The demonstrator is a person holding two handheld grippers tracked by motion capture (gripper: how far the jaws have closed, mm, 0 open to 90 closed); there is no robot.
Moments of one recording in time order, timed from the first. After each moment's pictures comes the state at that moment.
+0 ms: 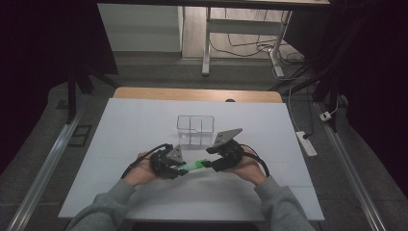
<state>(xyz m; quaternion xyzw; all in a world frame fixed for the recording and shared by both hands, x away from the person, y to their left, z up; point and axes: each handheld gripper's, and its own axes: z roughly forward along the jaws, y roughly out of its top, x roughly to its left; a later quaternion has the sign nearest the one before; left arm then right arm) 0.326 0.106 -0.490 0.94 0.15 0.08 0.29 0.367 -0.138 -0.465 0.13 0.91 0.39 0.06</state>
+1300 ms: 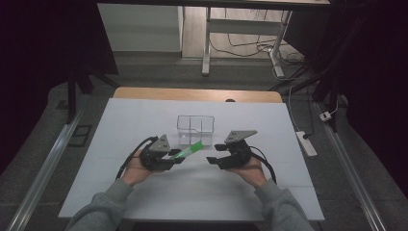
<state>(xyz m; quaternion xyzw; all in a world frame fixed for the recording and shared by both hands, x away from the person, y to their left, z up) 0.326 0.133 -0.480 0.88 0.22 0.13 0.40 0.367 -0.162 -0.474 0.22 0.86 0.44 0.06</state>
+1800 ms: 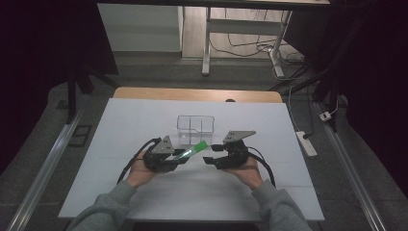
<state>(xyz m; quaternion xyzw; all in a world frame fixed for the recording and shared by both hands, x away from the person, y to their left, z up) 0.321 0.122 -0.480 0.87 0.22 0.14 0.42 0.366 -0.155 -0.476 0.23 0.85 0.47 0.04</state>
